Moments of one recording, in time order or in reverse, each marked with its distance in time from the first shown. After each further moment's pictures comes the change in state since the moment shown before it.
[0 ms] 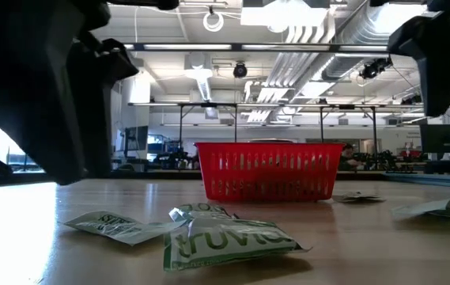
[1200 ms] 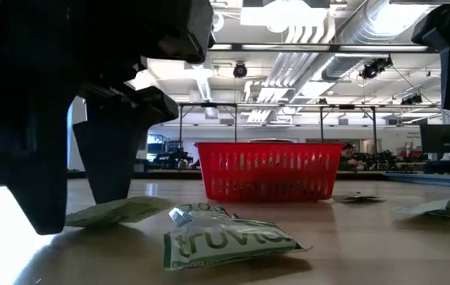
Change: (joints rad) left arm 0.112 0.034 -0.028 0.041 0.278 0.341; right arm 0.079 0.000 0.000 -0.030 0.091 0.173
